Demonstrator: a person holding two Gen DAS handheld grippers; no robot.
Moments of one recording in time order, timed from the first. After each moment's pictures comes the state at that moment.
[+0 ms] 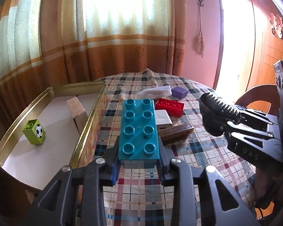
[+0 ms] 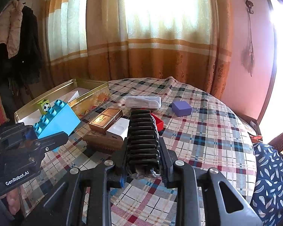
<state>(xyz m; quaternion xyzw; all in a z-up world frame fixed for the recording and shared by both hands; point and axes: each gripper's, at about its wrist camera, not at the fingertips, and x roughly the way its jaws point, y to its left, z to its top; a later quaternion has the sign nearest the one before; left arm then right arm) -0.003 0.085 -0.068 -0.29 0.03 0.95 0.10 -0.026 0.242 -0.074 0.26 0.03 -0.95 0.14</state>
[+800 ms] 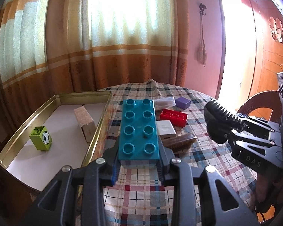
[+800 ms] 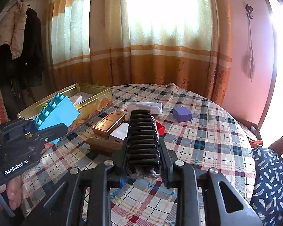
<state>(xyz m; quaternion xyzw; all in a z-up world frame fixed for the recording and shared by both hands) 0.002 0.078 -0.060 -0.25 0.03 0.96 0.09 -0.020 0.244 -0.071 0.24 0.03 -0.96 0.15</state>
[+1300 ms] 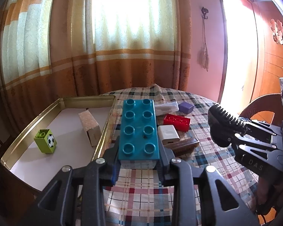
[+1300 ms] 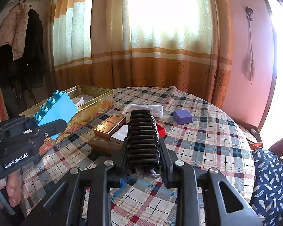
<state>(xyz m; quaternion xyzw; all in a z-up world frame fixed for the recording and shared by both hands) 0.003 0.074 -0.056 -0.24 0.02 0.97 0.08 -0.017 0.245 -0.070 0.23 0.03 -0.96 0.16</state>
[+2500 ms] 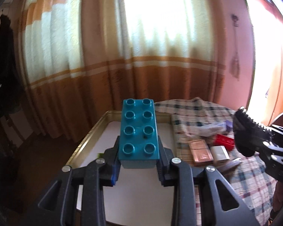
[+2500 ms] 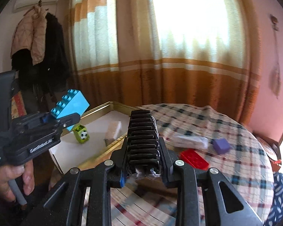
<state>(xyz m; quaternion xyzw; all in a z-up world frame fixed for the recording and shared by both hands) -0.030 -0.025 -0.010 -0.25 0.02 0.97 -0.04 -0.043 0.166 -0.015 0.22 0.03 -0.94 0.26</state>
